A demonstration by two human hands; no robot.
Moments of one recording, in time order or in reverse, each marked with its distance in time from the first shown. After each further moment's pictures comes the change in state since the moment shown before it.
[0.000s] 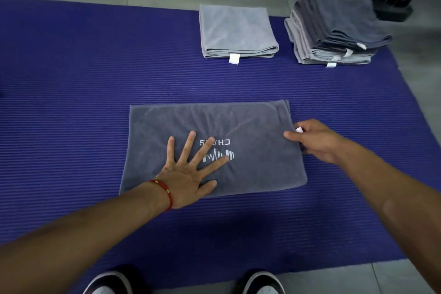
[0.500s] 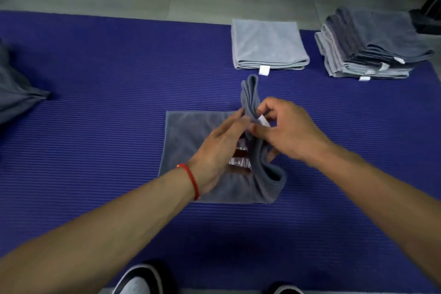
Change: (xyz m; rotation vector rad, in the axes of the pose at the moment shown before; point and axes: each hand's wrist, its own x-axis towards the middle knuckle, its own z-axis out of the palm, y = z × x) left_hand -0.020 0.012 -0.106 -1.878 0.302 -0.248; right_hand -0.081 -0.115 0.107 -0.356 0.037 -0.592
